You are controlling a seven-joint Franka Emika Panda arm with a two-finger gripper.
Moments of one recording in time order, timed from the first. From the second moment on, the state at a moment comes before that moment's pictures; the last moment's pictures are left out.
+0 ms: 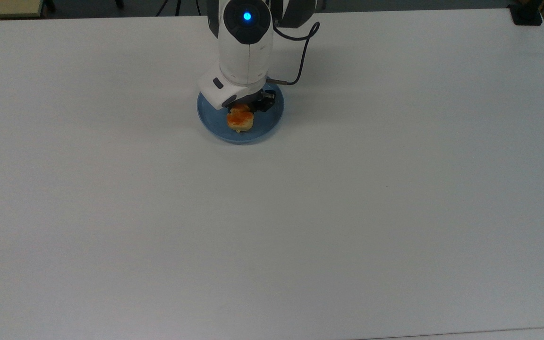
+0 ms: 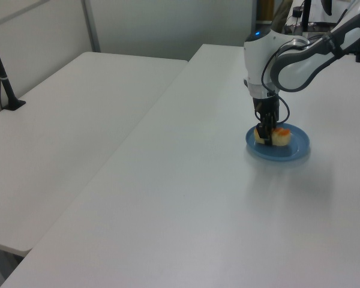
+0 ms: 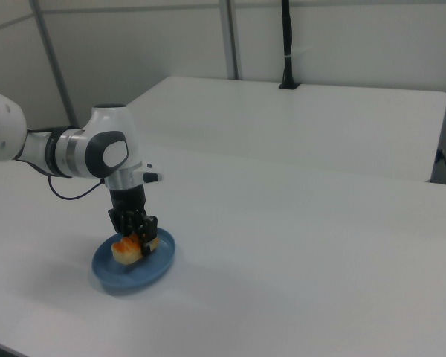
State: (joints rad) arm 0.14 0.22 -0.03 -2.05 -0.07 2.10 0.22
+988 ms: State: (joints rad) arm 0.07 -0.02 -0.02 -1.71 -0.07 1.69 0.17
